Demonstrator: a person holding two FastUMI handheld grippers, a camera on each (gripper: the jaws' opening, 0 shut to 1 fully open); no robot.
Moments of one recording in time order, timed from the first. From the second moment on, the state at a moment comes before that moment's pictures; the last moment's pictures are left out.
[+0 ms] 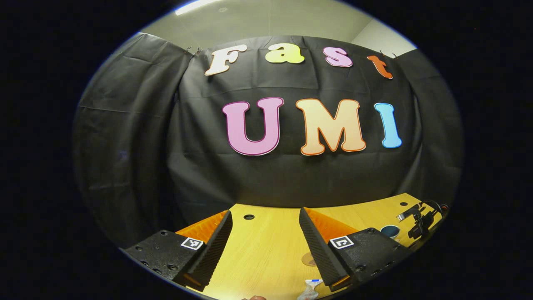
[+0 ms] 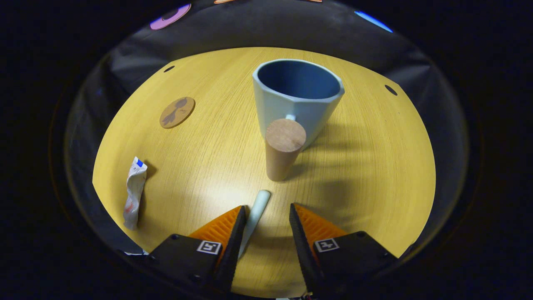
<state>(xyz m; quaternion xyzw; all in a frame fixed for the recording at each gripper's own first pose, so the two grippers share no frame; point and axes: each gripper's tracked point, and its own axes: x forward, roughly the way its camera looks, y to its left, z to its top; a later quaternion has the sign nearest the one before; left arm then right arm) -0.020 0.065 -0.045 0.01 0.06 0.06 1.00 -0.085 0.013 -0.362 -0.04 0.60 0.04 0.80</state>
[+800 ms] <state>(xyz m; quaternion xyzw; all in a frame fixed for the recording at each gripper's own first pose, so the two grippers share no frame) -0.021 0.013 -0.106 -0.01 0.14 -0.02 0.99 -0.085 0.015 -0.362 -0.02 0.60 0.07 0.80</state>
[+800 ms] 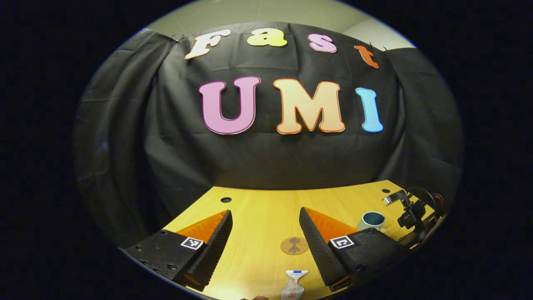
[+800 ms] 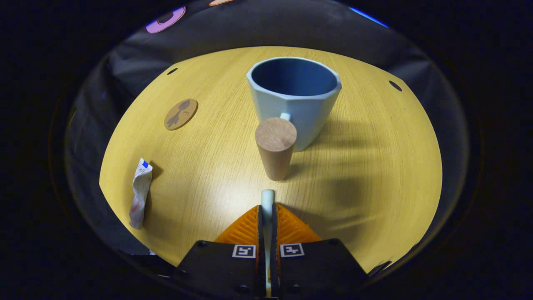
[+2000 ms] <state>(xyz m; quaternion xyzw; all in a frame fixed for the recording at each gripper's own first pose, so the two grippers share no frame) -0.091 -0.037 -0.297 -0.01 0.43 -0.10 0.90 -0.085 0.015 -0.362 -0.02 0.58 0.07 0.81</state>
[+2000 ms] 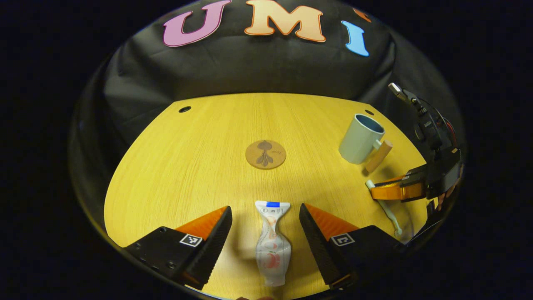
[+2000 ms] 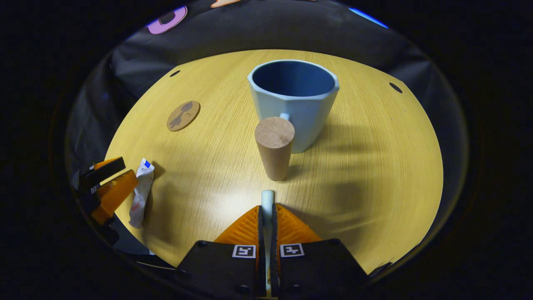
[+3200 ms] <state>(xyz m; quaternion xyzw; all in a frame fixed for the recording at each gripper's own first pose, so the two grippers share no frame) -0.093 -0.034 -0.333 -0.02 0.46 -0.07 0.88 -0.085 0.014 -0.362 -0.01 0.58 0.08 0.81</state>
